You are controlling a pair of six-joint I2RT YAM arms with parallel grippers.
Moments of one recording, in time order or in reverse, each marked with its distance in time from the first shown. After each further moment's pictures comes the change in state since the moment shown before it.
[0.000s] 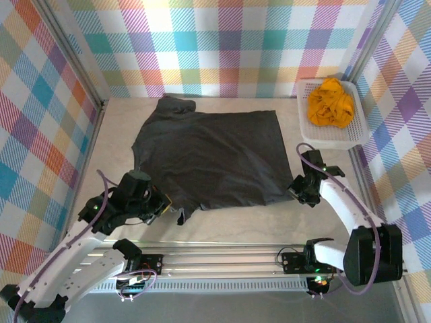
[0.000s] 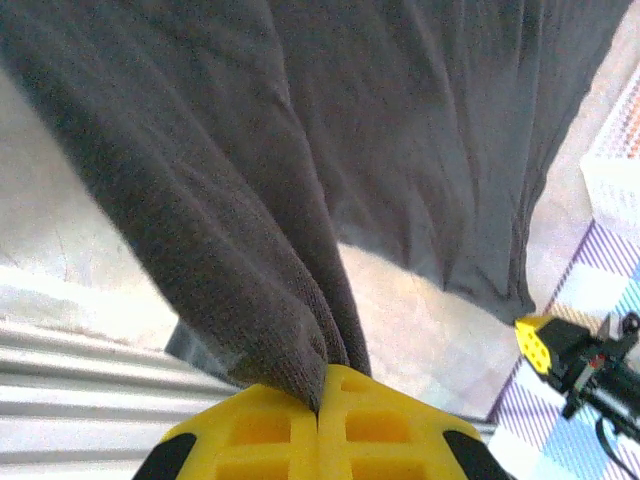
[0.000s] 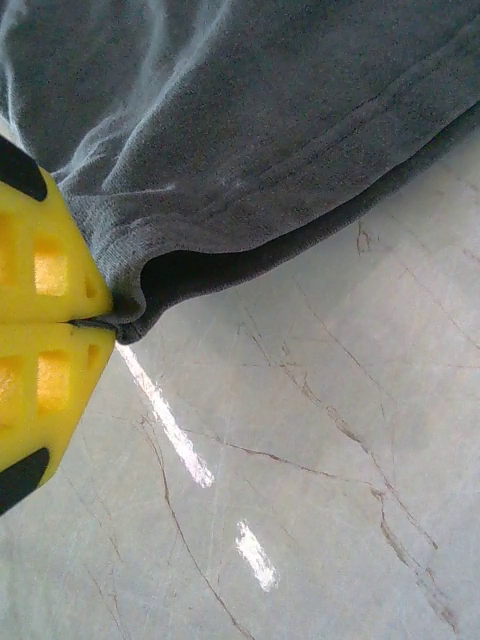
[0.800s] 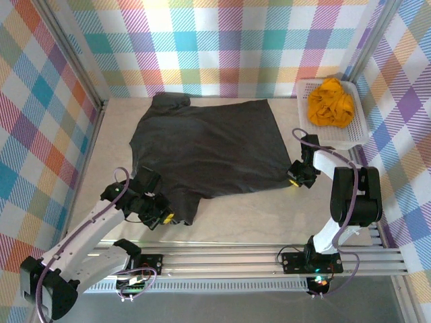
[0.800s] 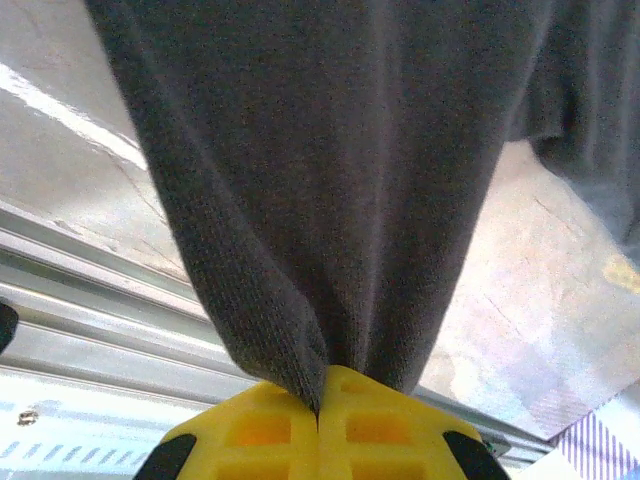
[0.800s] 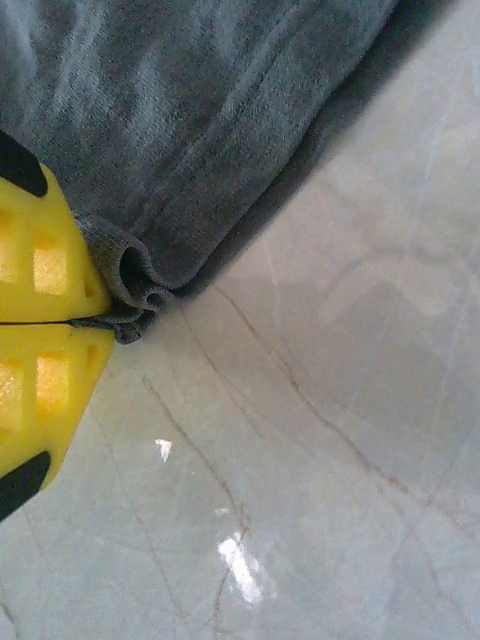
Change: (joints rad) left arm 0.082 0.173 -0.080 -0.074 0.181 -0.006; right arm -0.111 0.459 0.191 0.222 -0.050 -0.124
